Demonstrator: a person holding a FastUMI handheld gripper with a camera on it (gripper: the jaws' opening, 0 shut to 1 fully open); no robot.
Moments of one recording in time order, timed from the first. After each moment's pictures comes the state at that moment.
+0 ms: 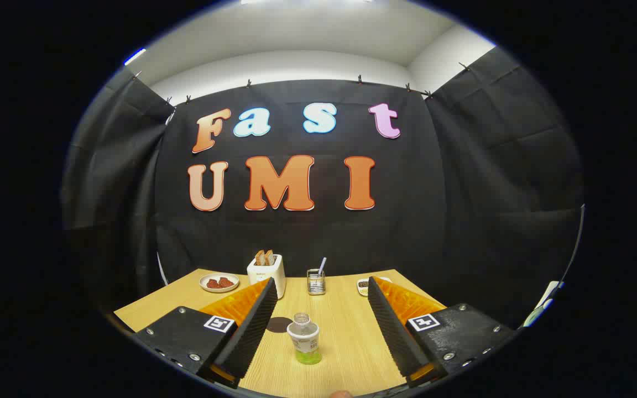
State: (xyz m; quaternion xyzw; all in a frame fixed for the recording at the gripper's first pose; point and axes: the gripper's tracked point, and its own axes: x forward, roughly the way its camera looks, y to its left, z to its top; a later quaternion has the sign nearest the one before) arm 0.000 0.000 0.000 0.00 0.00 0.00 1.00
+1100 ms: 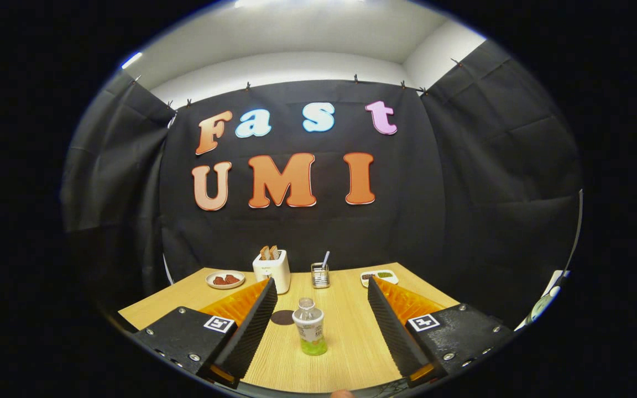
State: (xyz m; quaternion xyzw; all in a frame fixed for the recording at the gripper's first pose) arm -0.020 0.012 -0.045 0.02 0.02 0.02 1.00
